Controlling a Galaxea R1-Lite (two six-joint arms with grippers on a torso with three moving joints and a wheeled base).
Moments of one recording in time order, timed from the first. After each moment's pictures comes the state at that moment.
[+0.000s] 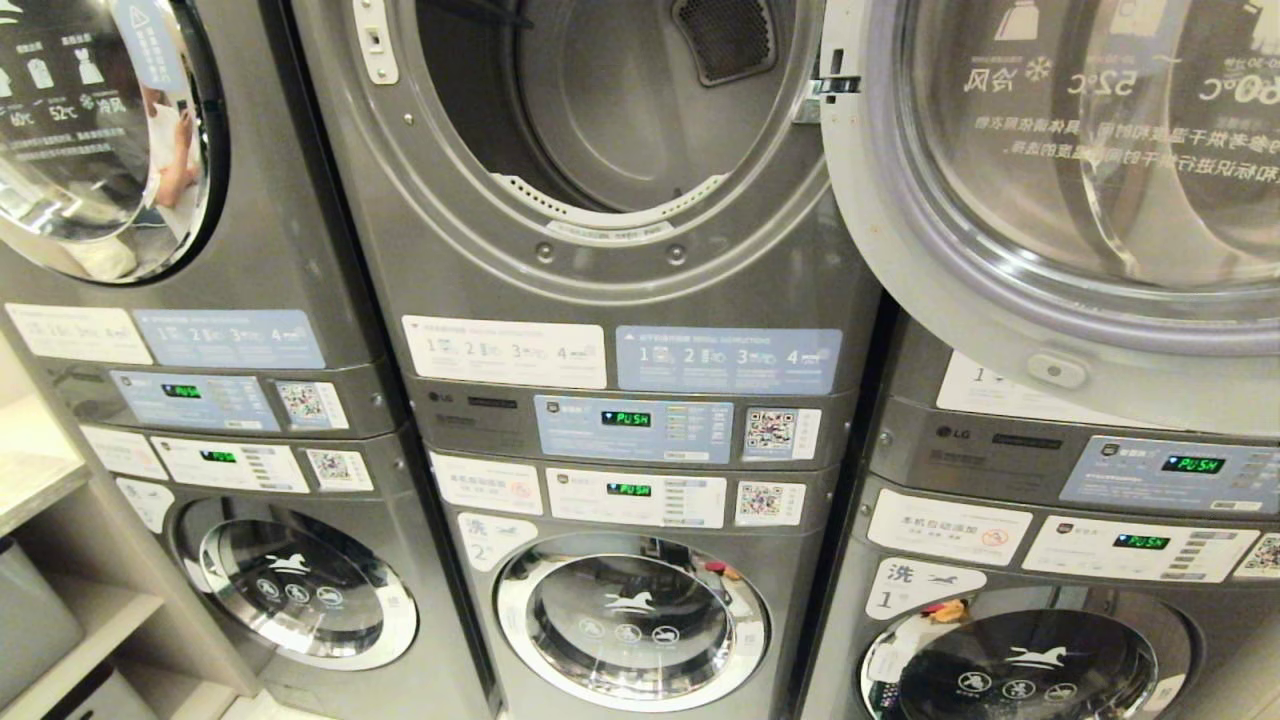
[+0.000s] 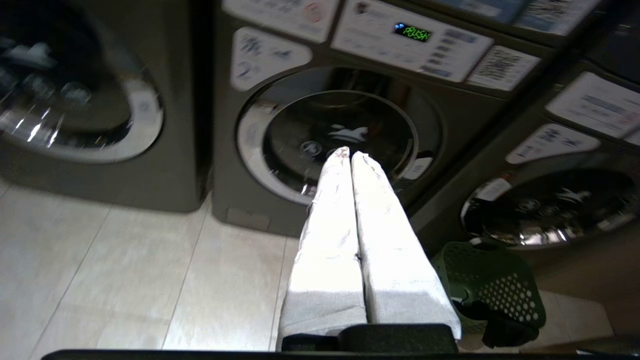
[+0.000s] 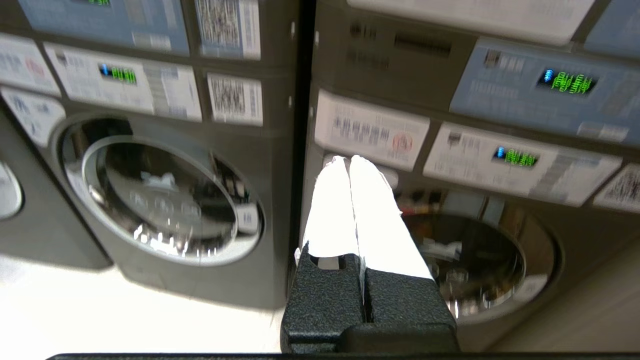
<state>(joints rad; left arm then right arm) -0.24 0.29 -0.02 0.00 0.11 -0.31 -0.04 0.33 -0.03 -0.22 0.08 -0.10</state>
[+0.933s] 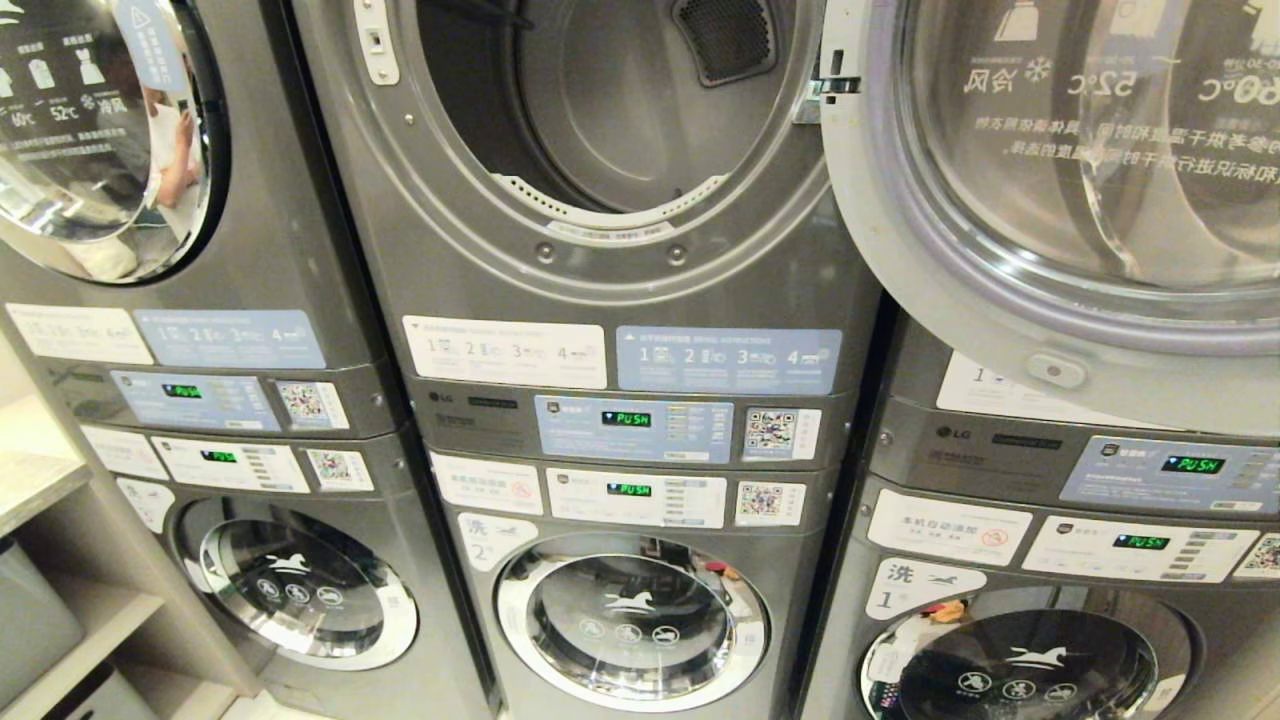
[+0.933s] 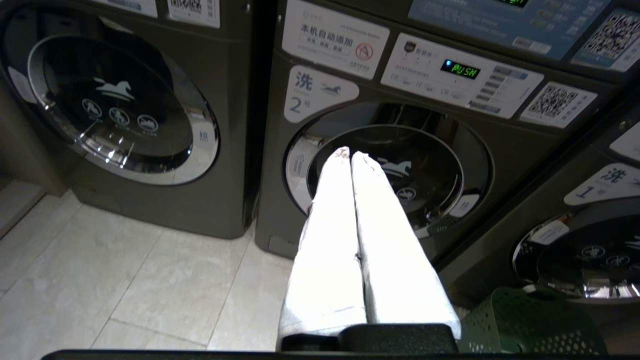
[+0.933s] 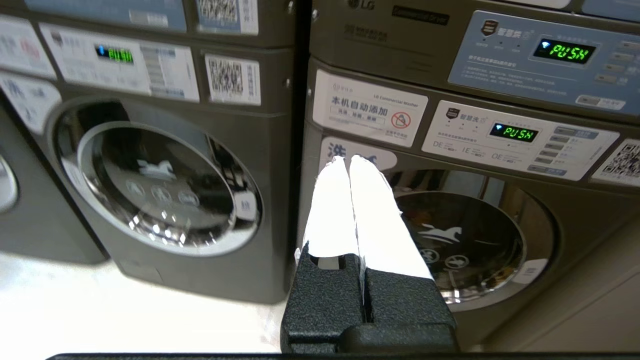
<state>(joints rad) -0.03 0.19 0.00 0.00 0.05 -0.20 0.00 0.04 -0.02 0.05 0.04 -0.08</state>
